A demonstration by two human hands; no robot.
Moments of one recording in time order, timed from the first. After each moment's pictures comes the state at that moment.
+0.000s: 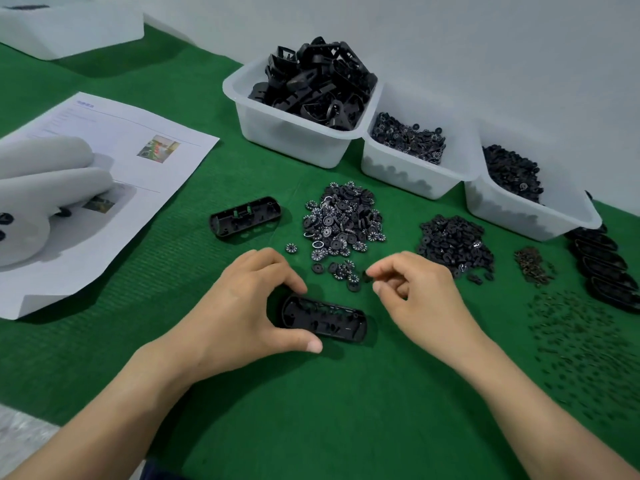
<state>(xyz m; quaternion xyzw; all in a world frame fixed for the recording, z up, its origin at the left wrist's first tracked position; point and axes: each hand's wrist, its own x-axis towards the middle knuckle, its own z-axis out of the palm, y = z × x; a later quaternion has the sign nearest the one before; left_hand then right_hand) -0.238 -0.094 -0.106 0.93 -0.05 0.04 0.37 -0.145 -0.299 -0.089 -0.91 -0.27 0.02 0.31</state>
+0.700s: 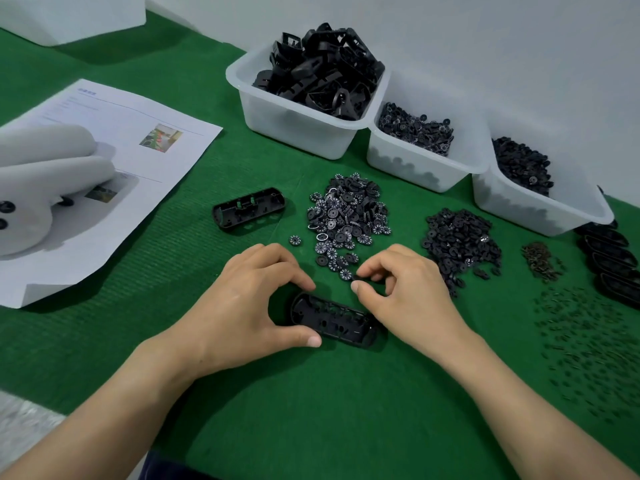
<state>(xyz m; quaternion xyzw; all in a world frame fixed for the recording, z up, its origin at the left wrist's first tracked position) -0.241 -0.095 -0.106 0.93 -0.06 0.04 0.36 -0.151 -0.285 -0.091 -0.93 -0.27 0.01 0.27</state>
